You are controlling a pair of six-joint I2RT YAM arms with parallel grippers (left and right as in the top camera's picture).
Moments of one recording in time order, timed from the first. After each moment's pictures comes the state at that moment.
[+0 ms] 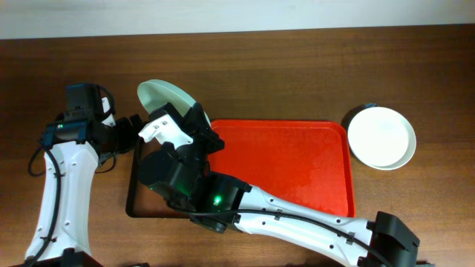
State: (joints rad) left arm 0.16 1.48 1.23 -0.97 0.08 -0.29; right arm 1.16 1.76 1.48 -0.12 1.19 -0.26
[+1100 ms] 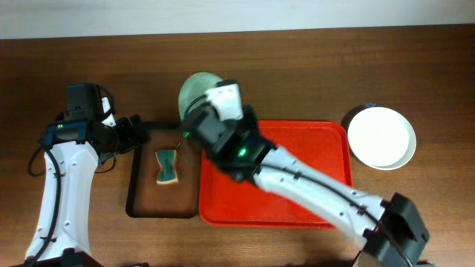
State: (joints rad) left arm 0.16 1.48 1.23 -0.97 0.08 -0.29; right arm 0.88 1.76 1.49 -0.61 0.80 0.47
